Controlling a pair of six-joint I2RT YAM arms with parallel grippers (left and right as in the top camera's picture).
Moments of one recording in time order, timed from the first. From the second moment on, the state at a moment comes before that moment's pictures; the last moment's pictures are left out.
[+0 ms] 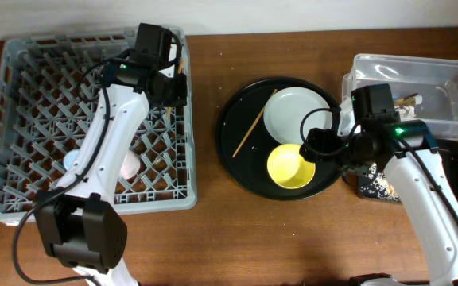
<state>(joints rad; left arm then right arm) -0.23 1.89 1.77 -0.98 -0.03 -0.18 0.09 1.40 1.22 -1.06 -0.30 0.34</state>
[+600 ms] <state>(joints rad) -0.23 2.03 1.77 -1.04 0.13 -0.23 0.09 1.40 1.22 -1.06 -0.30 0.34</state>
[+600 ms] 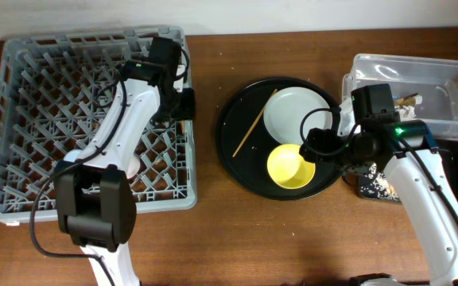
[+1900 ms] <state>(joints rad) -0.47 2.13 2.03 -1.18 0.01 -0.07 0.09 1.40 1.22 -1.06 -0.30 0.34</state>
